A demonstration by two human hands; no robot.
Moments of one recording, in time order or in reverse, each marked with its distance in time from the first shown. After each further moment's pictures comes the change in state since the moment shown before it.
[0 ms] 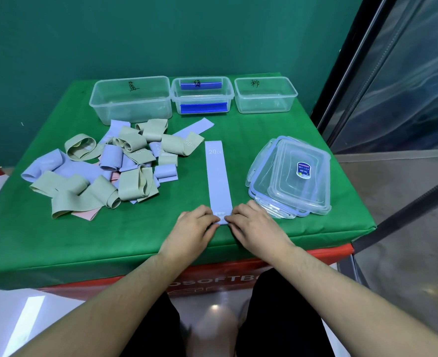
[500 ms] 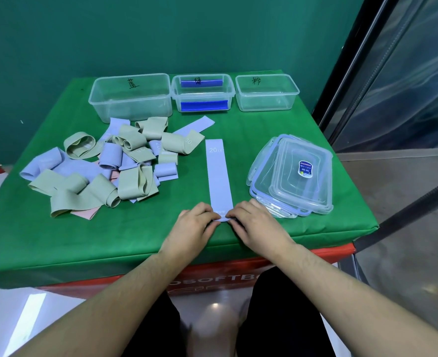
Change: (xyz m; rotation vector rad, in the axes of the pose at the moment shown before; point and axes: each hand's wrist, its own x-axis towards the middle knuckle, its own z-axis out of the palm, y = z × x) left_hand 0.001 -0.003 0.002 -0.013 0.002 -0.020; right_hand 0.003 0.003 0.001 0.073 -0.049 0.060
